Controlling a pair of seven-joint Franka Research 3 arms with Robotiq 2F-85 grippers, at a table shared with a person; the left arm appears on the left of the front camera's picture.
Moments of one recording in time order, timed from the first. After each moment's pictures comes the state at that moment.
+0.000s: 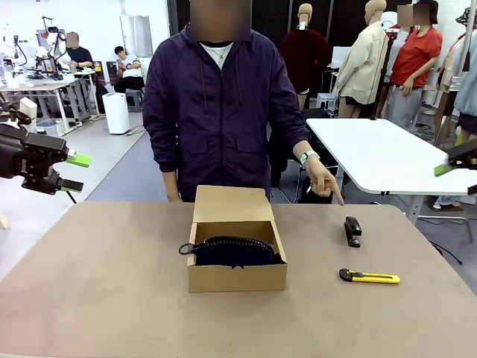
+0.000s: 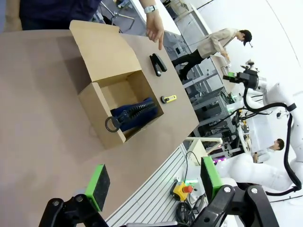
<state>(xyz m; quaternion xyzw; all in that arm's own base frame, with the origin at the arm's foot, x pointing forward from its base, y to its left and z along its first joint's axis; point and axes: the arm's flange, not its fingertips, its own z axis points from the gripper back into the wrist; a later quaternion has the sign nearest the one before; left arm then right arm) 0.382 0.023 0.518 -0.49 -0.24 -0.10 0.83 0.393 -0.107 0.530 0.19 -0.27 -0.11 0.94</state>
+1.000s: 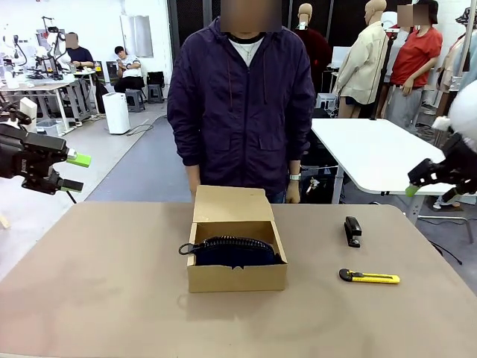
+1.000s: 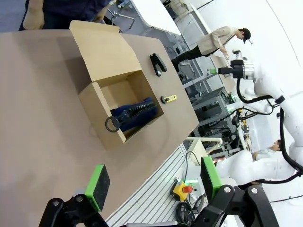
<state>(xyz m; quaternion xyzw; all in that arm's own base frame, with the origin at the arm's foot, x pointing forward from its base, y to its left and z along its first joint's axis) 0.382 0.023 0.518 -0.49 -0.24 -0.10 0.83 0.469 -0.086 0.488 0.10 -0.19 -0.04 0.98</state>
